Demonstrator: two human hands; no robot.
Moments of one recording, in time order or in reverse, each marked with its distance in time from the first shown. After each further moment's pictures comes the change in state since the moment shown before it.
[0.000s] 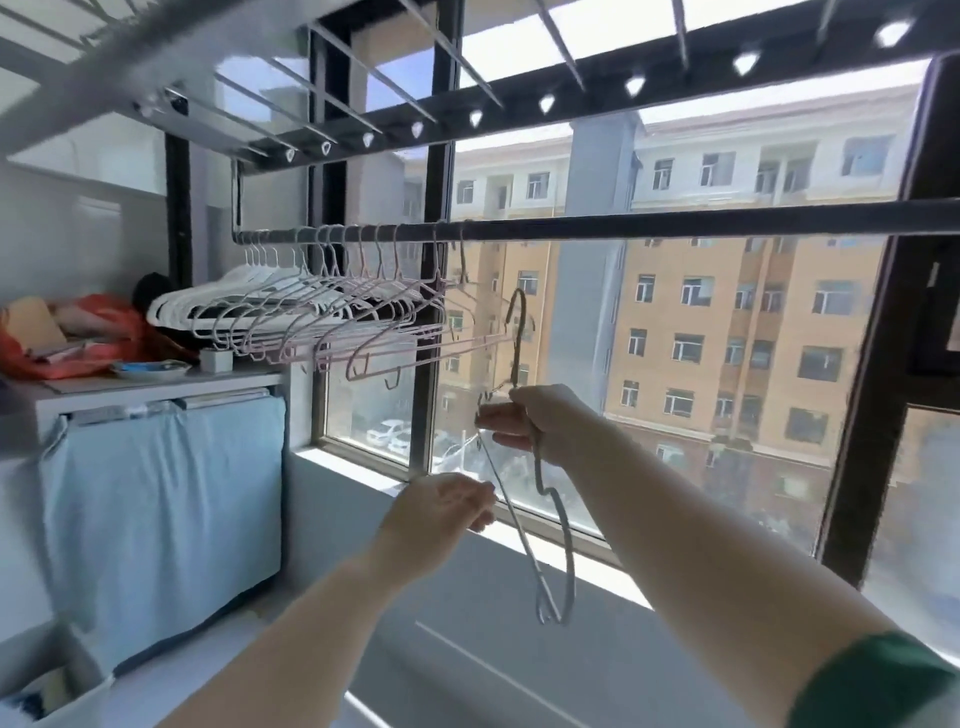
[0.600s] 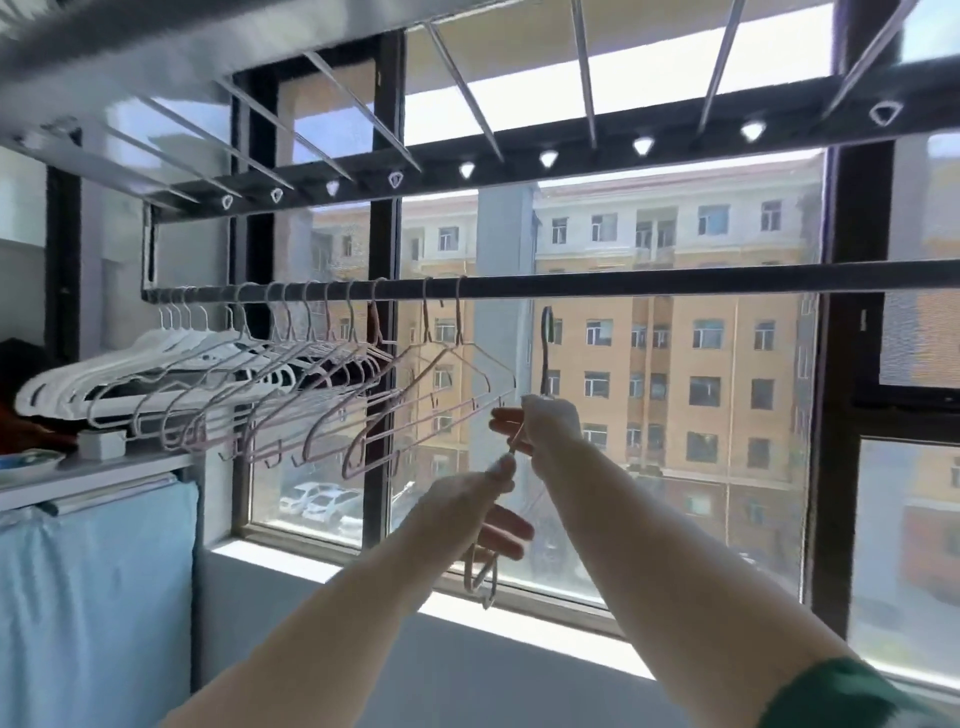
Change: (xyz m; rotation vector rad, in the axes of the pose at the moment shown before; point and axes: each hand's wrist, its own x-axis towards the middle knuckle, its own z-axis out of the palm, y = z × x) left_hand 0.101 -0.012 -0.079 -0.275 -0.336 -0.096; right_hand 0.106 -0.032 0.060 0.032 0.403 -0.241
